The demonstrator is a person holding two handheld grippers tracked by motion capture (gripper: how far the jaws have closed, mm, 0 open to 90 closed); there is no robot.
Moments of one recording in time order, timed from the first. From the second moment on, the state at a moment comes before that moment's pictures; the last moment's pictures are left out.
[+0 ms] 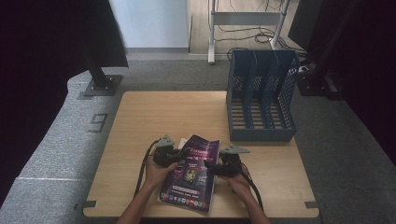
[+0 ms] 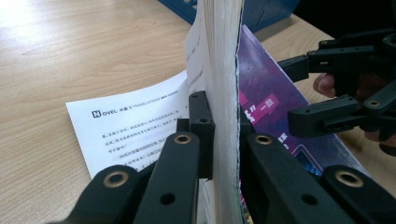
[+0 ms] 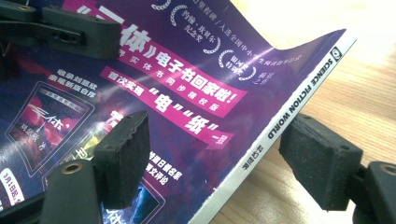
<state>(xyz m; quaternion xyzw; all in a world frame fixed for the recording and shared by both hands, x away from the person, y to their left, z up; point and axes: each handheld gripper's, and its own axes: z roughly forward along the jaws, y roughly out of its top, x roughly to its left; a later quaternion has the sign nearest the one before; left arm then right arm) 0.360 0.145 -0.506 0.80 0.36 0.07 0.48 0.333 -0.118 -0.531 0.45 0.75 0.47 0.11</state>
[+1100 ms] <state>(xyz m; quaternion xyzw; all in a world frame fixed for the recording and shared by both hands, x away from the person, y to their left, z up) 0.374 0.138 -0.531 0.82 0.39 0.07 0.42 0.351 -0.109 -0.541 0.46 0.77 0.44 0.10</state>
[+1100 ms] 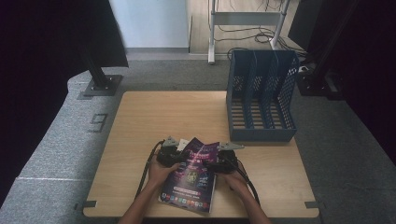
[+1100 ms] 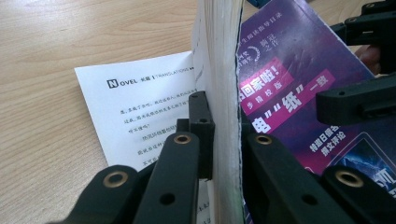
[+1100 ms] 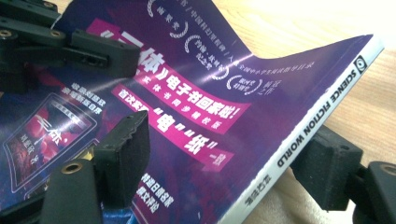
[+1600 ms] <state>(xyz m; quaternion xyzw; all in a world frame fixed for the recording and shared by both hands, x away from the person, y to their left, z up) 0.374 0.137 -0.531 0.82 0.39 0.08 0.42 0.368 -0.103 -0.536 0.47 0.77 0.43 0.10</state>
